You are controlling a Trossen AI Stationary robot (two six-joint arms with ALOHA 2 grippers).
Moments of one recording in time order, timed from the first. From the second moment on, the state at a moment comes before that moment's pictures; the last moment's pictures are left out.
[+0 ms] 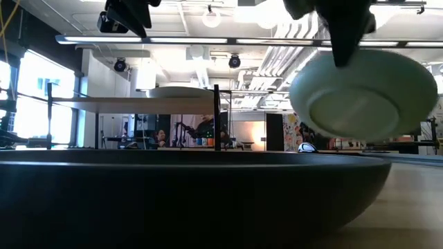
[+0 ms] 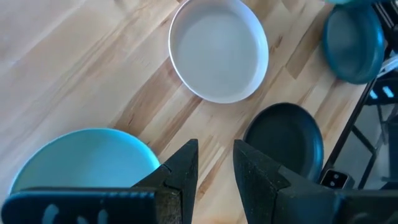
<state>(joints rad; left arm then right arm) 0.00 1.28 1.29 -1.03 0.02 -0.76 0.31 1.69 1.50 -1.25 0.08 0.94</state>
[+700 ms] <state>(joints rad) 0.00 1.28 1.29 -1.02 0.01 -1.08 0.26 1.69 1.78 -1.26 0.15 0.13</state>
